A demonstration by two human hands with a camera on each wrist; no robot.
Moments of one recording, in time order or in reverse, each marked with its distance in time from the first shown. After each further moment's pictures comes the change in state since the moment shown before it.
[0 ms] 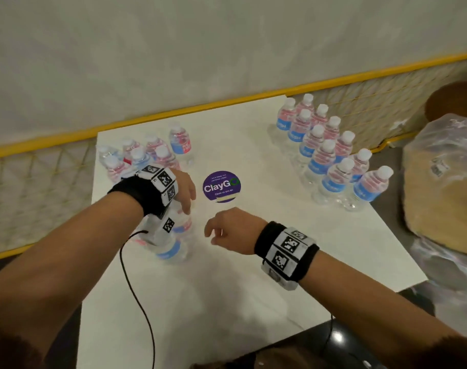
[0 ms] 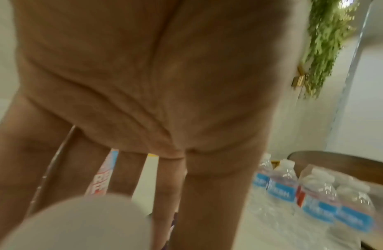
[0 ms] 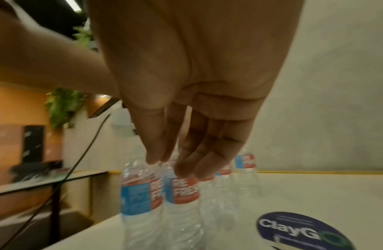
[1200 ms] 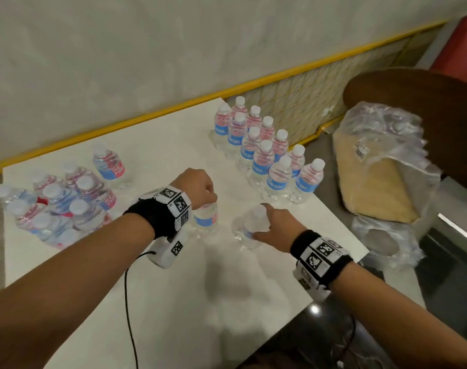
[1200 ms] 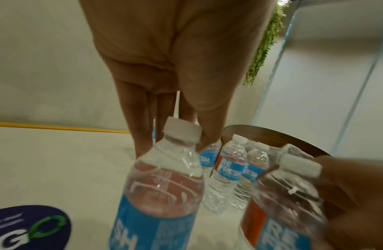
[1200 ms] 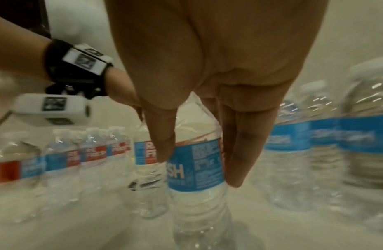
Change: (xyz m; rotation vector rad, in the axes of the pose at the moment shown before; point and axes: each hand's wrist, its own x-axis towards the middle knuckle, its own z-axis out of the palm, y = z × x) left_hand 0.038 0.128 -0.021 -0.263 0.374 0.361; right_hand -0.098 0.136 -0.005 0.252 0.327 0.659
